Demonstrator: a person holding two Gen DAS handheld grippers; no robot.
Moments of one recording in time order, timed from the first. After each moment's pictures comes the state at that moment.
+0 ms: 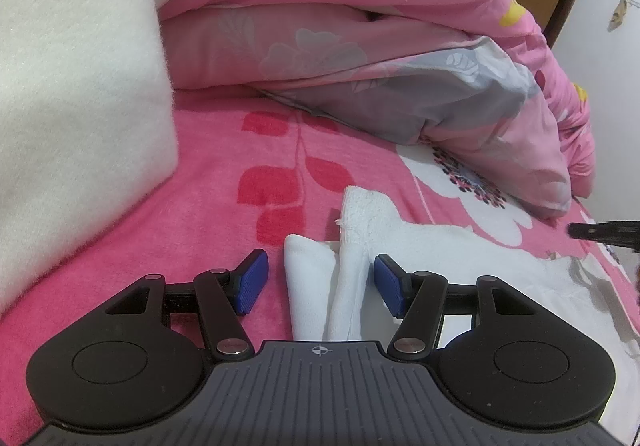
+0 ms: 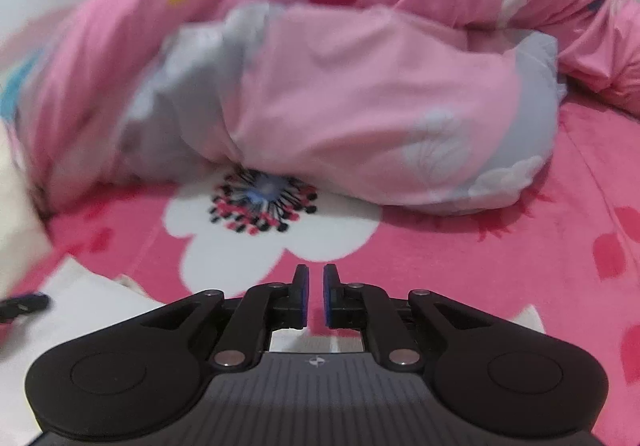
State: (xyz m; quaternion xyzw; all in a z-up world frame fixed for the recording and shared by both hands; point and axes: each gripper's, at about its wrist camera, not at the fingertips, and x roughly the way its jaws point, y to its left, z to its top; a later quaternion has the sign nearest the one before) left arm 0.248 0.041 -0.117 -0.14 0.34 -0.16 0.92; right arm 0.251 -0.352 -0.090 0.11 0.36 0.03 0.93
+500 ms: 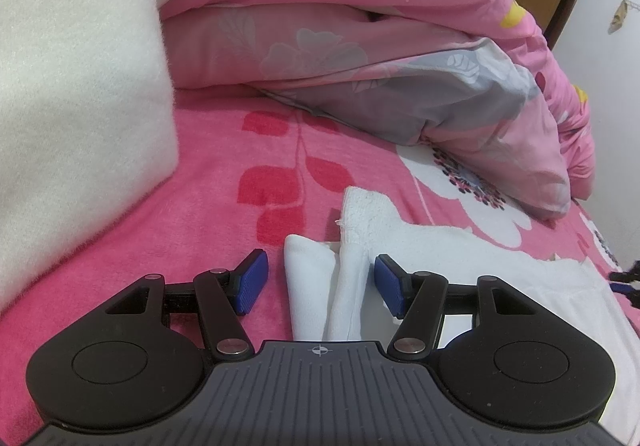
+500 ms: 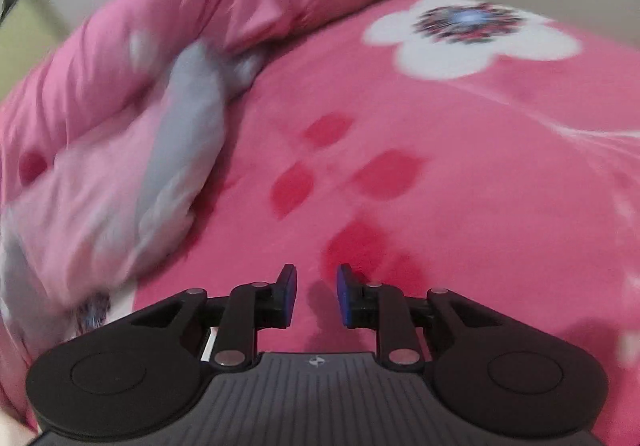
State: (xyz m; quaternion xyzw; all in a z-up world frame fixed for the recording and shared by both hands) left arm 0.248 0.042 -0.117 -0.14 0.34 -0.16 0.91; right arm 0.149 -0.522 -0.117 0.38 0.30 -0.23 0.85
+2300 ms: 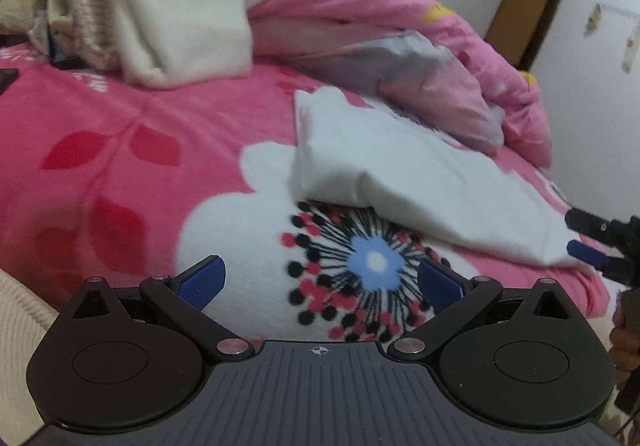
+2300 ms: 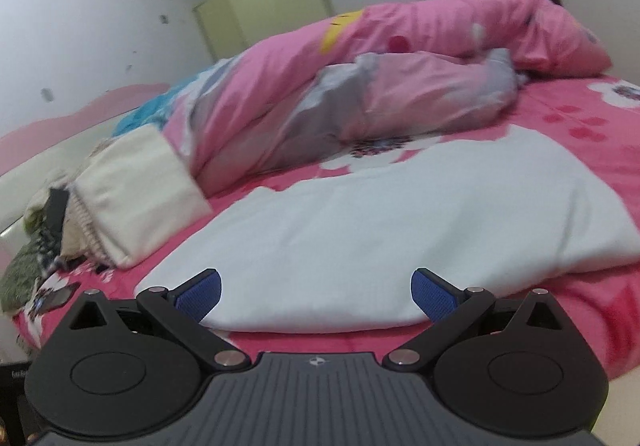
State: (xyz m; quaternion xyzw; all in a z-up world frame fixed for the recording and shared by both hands) left arm -0.062 0.055 -0.099 -0.15 0.31 -0.12 0.93; right arm -0.062 -0.197 -0.101 0.17 0.22 0.06 0.96
